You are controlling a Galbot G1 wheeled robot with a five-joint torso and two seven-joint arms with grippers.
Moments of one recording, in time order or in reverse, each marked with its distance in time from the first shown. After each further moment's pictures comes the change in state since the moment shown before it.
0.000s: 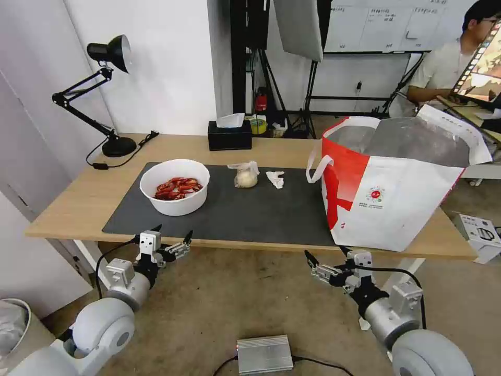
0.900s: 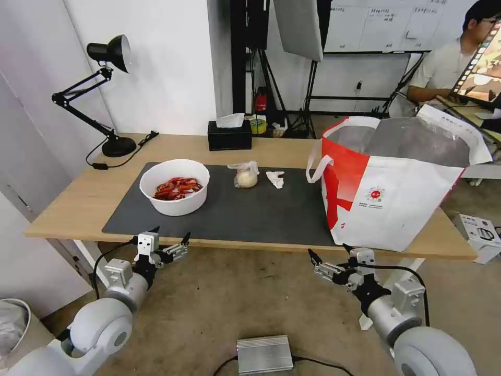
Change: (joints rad) left arm 0.001 0.014 -0.001 0.001 -0.017 0.002 -0.010; right arm 0.023 -0.007 -0.007 -0.019 0.003 -0.004 0.000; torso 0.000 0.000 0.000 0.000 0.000
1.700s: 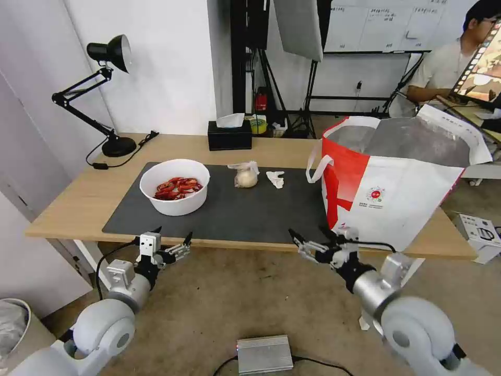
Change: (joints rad) left arm -0.021 -0.018 0.041 -0.017 0.007 0.001 -0.010; right arm 0.272 -0.073 -0.125 -0.102 0.340 -0.009 -0.010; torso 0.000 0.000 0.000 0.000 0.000
